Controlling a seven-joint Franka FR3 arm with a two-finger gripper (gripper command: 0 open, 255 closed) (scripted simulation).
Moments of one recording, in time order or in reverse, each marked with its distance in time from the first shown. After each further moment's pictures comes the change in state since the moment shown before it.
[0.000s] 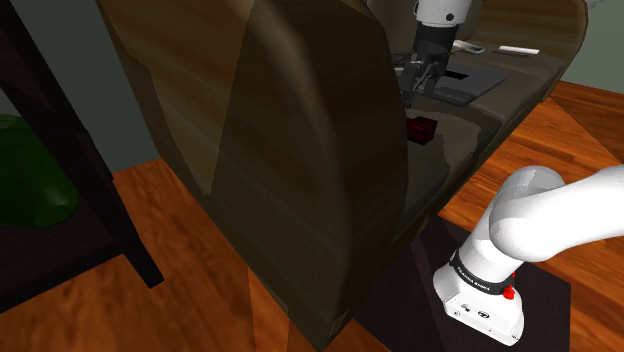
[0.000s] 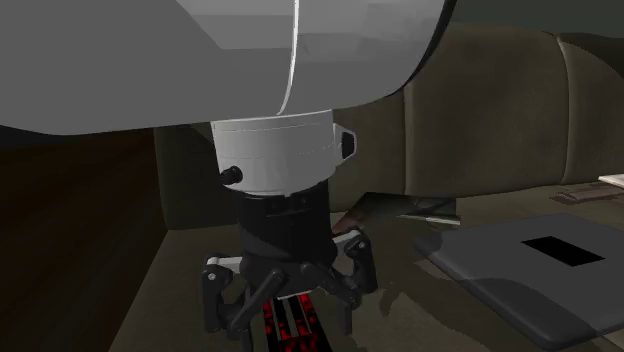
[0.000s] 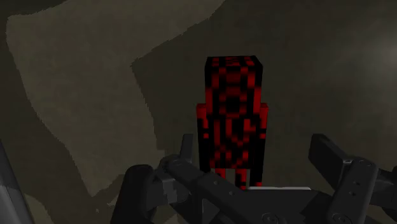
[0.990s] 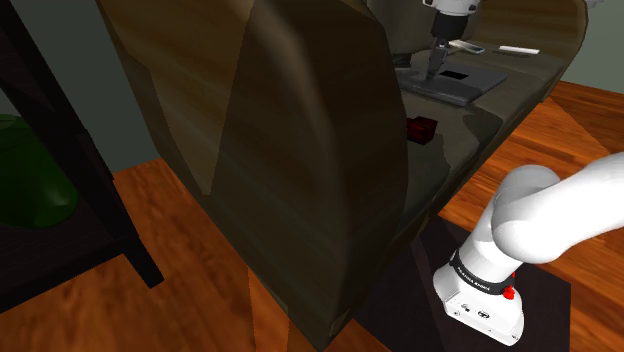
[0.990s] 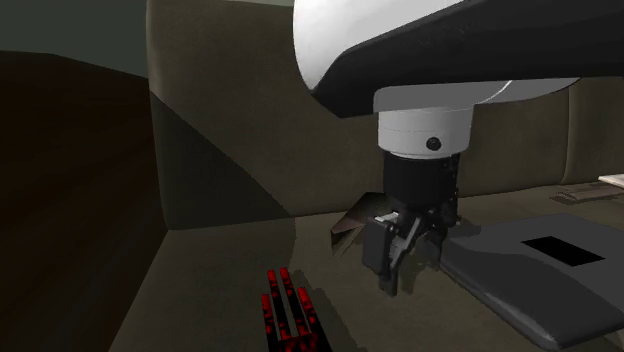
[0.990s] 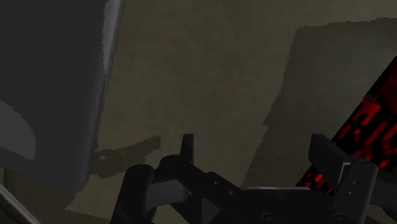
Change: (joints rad) arm 0.065 0.135 -0.353 0.146 -0.201 0.102 -0.625
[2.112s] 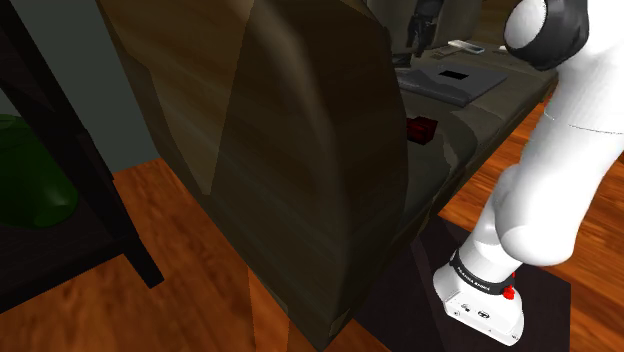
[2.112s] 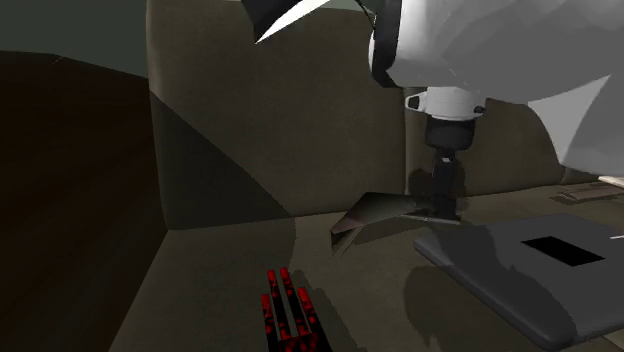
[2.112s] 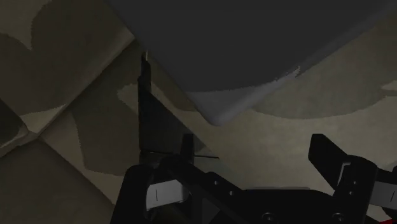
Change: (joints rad) arm 0.130 0.751 -0.548 0.682 0.408 0.056 -0.999
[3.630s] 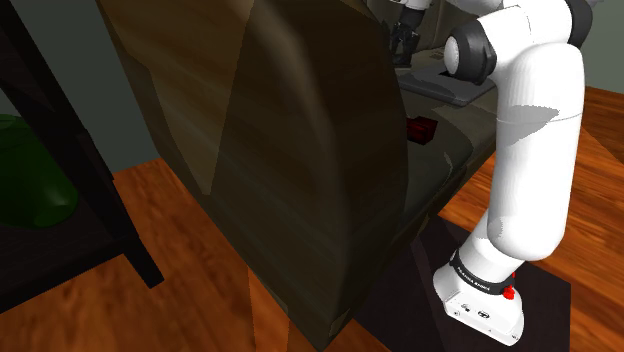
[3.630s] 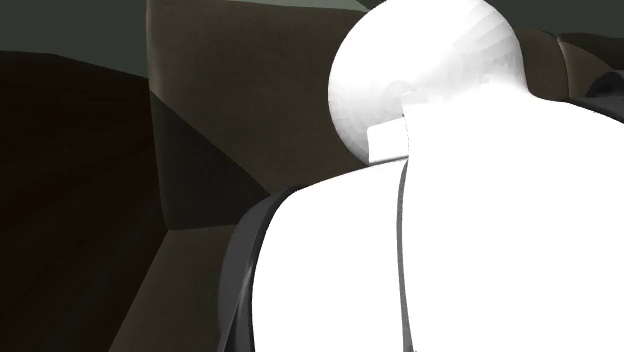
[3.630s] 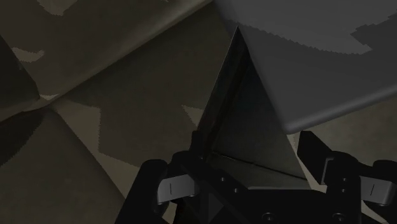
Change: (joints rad) arm -0.227 0.323 0.051 0.246 0.289 -0.023 -0.302
